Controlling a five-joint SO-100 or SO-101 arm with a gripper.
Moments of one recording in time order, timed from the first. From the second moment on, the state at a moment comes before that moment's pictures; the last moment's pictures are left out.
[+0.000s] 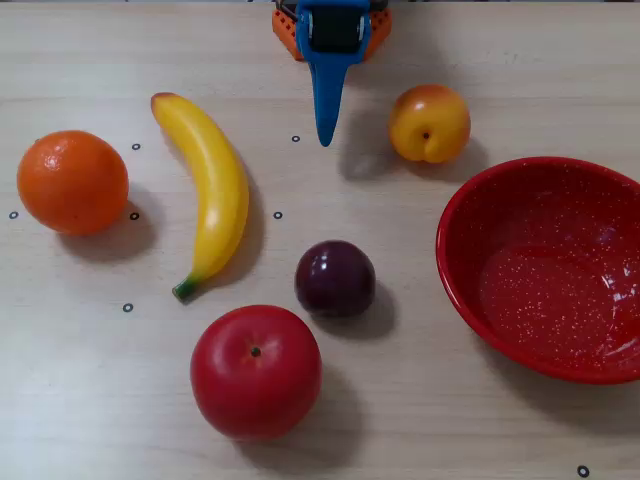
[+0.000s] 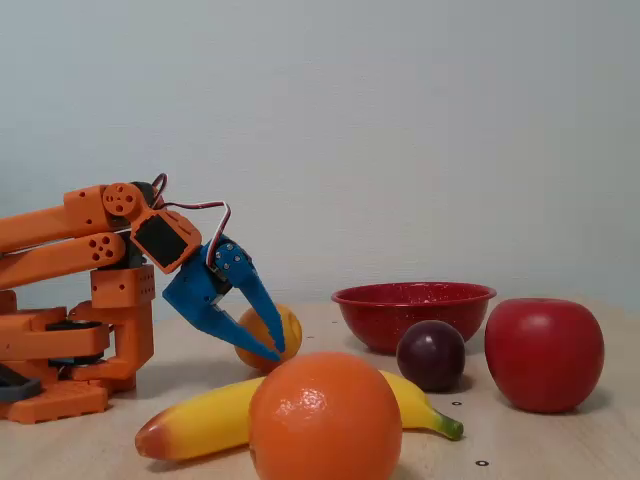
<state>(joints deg) 1.0 189.8 179.2 59.4 -0.4</state>
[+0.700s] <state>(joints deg) 1.0 189.7 177.8 60.6 -0.4</state>
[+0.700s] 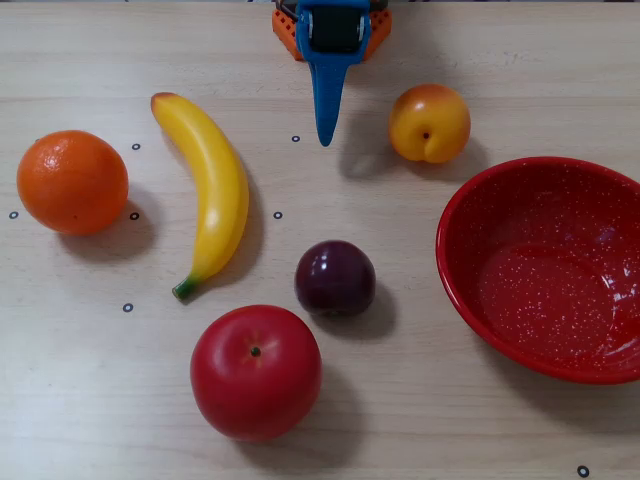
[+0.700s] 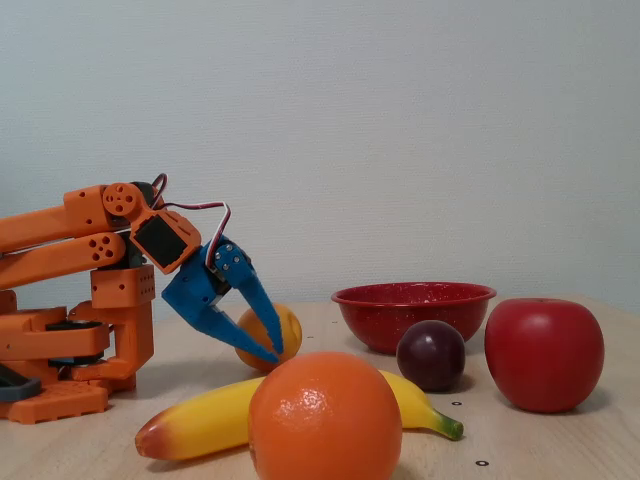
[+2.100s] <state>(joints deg) 2.8 161.4 128.9 82.2 -7.2</state>
